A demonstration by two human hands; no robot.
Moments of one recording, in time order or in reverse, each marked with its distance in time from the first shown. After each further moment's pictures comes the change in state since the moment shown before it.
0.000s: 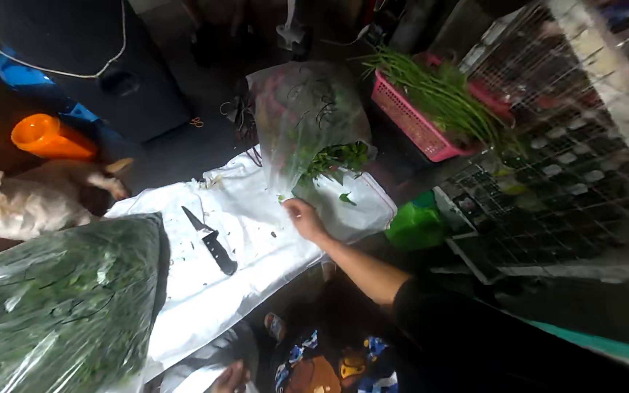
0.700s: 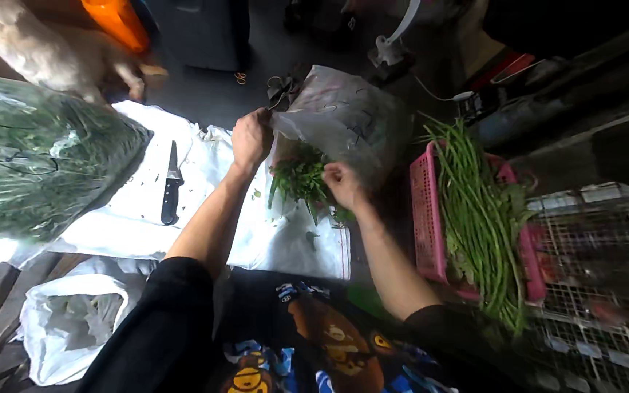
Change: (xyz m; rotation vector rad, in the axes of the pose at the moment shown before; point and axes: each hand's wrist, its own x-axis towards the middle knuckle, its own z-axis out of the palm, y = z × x) left_hand 0.084 0.516 0.249 0.542 0.744 0.747; right_hand 0.148 0.012 -0.221 -0.273 -0.279 -0.172
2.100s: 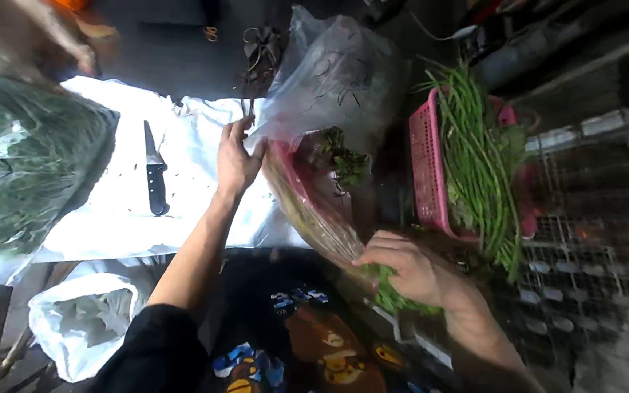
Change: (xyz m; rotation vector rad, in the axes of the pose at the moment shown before) left_hand -0.081 -0.057 0.024 -0.277 -0.084 0.177; right_hand -0.221 0.006 -0.050 -0.229 -0.262 -0.577
